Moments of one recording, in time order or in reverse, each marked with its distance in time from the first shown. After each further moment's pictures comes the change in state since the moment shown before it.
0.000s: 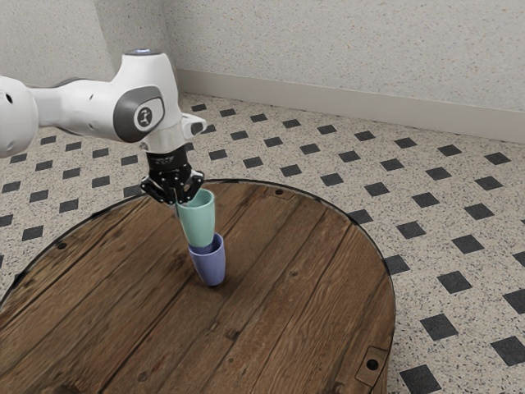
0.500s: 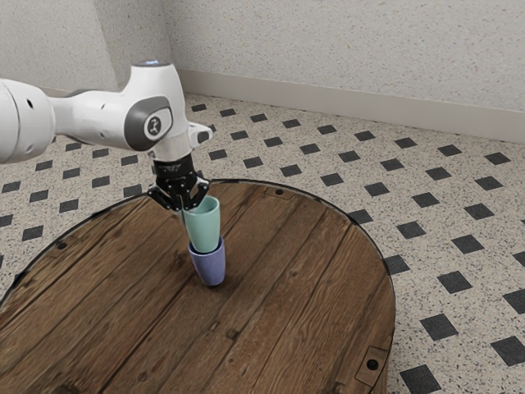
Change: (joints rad) arm 0.006 0.067 0.000 0.022 -0.023 0.033 0.025
